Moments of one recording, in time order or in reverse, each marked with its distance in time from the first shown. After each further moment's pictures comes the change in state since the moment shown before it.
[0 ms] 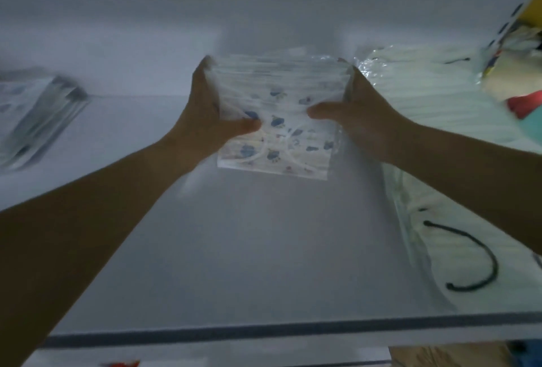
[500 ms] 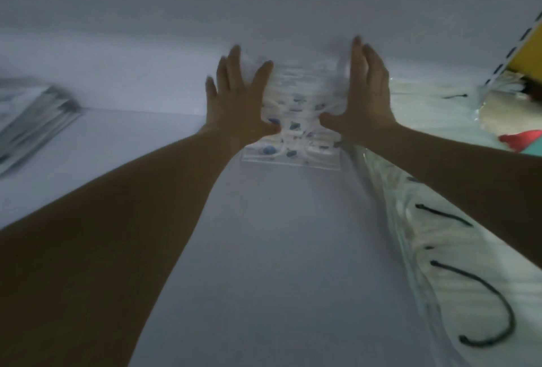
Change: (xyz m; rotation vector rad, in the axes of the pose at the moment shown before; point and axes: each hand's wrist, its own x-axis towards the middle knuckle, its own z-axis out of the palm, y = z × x) left_hand 0.050 0.020 0.037 1.055 0.031 0.142; right_hand 0.045 0.000 -0.027 -1.128 0.309 -0.360
